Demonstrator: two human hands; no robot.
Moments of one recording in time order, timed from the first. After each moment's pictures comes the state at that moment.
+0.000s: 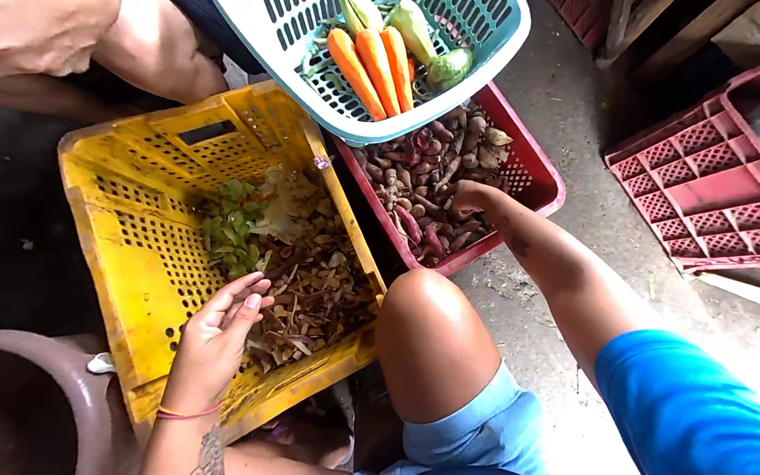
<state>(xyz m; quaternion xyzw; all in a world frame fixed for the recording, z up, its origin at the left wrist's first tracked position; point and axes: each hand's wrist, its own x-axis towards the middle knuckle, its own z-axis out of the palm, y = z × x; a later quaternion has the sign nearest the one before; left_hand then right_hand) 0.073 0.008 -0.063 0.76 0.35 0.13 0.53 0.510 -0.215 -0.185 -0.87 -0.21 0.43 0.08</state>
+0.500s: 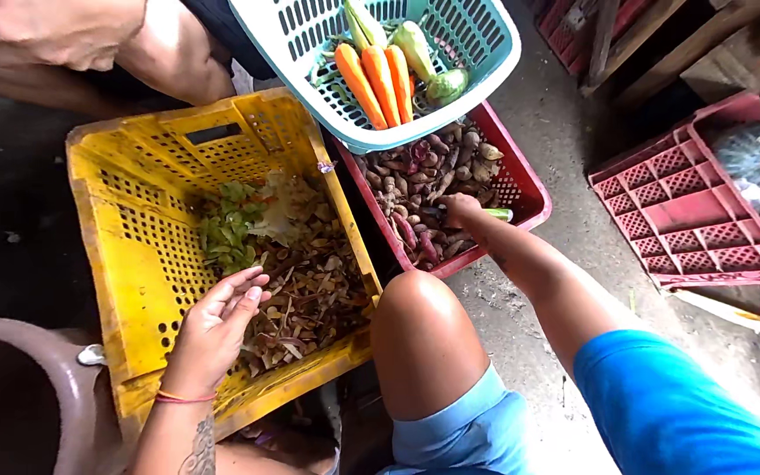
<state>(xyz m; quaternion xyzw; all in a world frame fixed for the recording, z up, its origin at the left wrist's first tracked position) 0.074 0.009 -0.063 0.76 0.36 0.12 0.52 0.487 -0.214 -0.170 -0.90 -0.31 0.31 -0.04</state>
